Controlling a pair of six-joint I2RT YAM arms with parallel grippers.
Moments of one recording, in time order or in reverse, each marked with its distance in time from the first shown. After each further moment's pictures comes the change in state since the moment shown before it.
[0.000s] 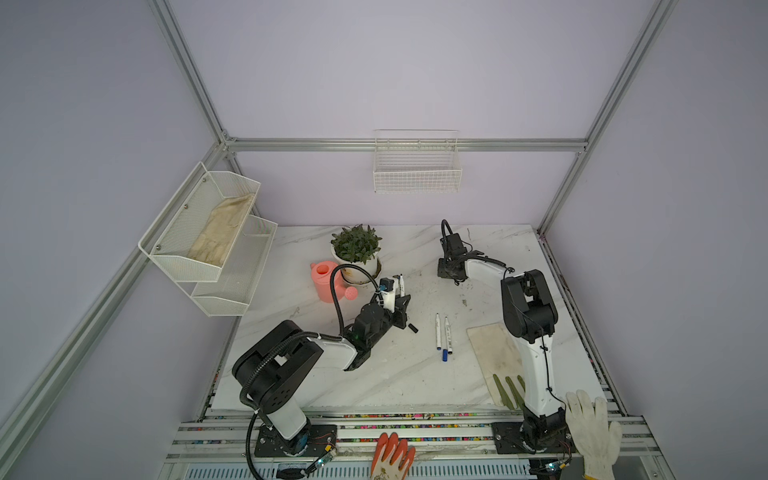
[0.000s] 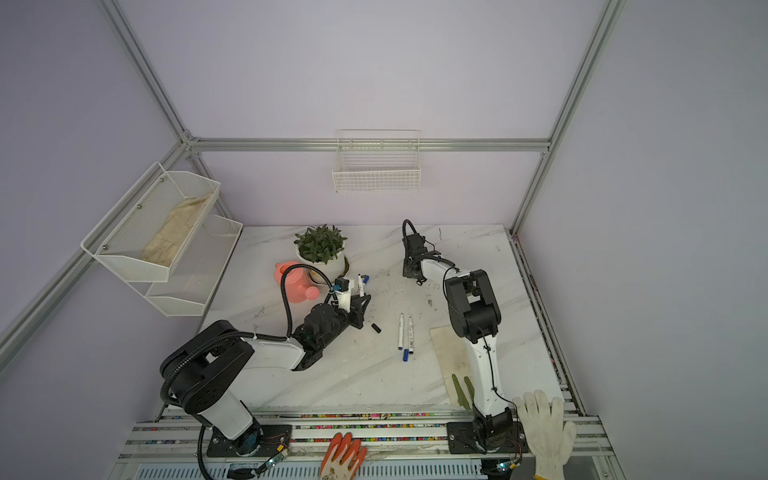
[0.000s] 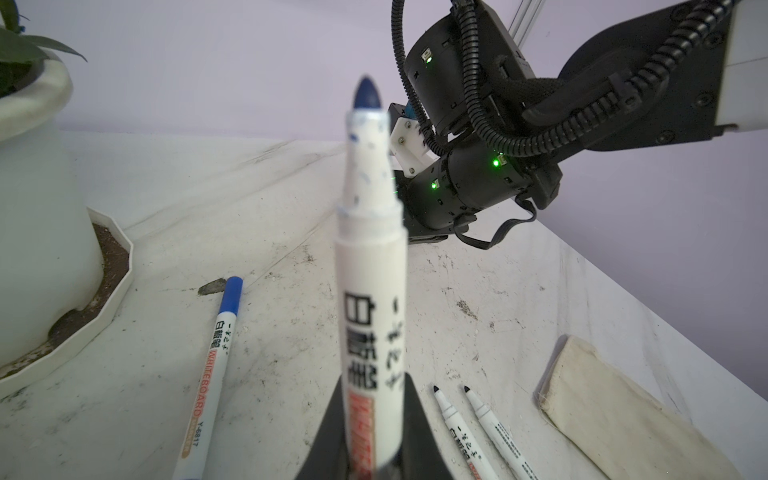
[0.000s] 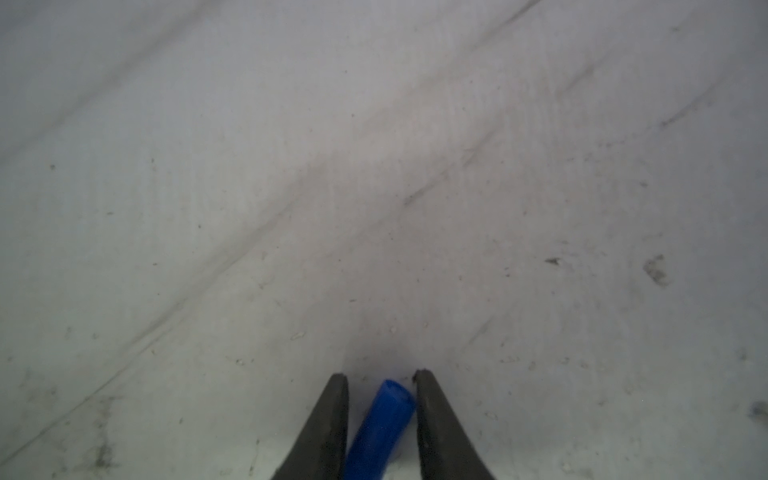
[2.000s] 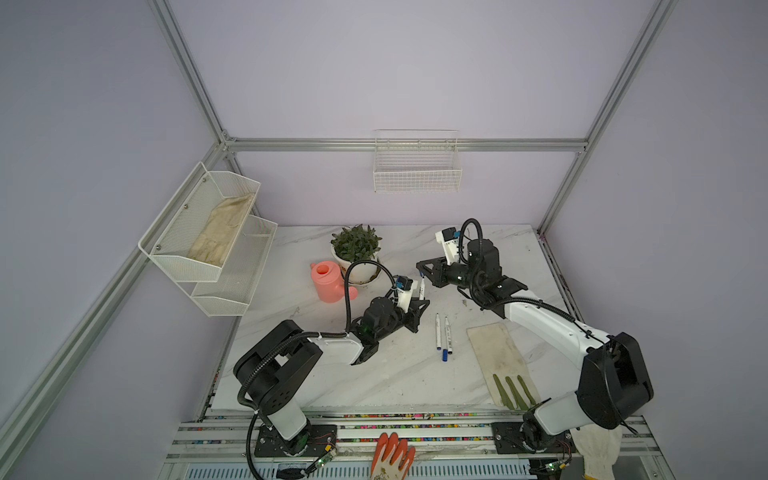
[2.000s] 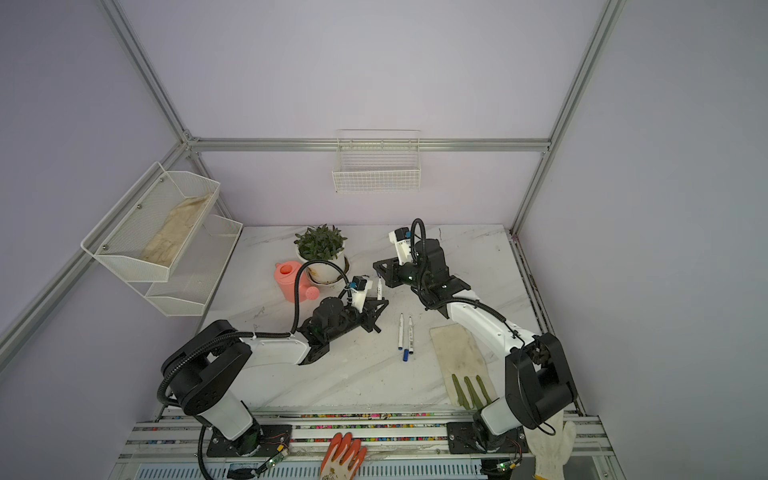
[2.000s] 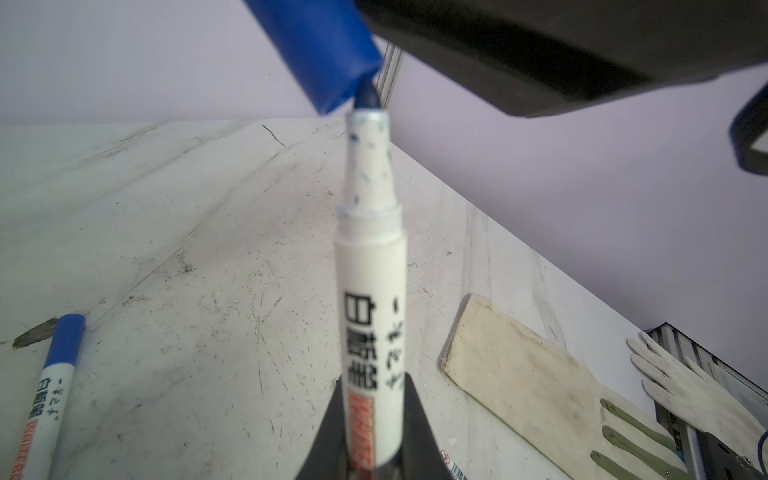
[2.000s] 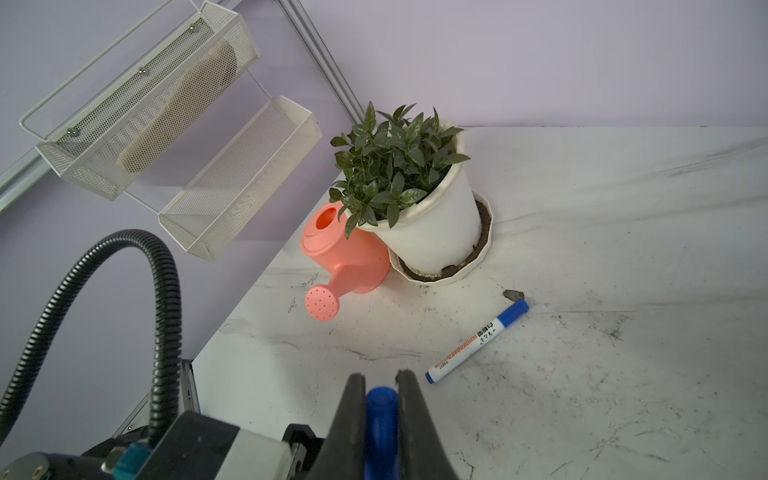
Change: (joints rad) left arm -0.041 0.000 0.109 -0.124 0.222 0.011; right arm 0.136 -0.764 -0.593 0.480 -0.681 -0.038
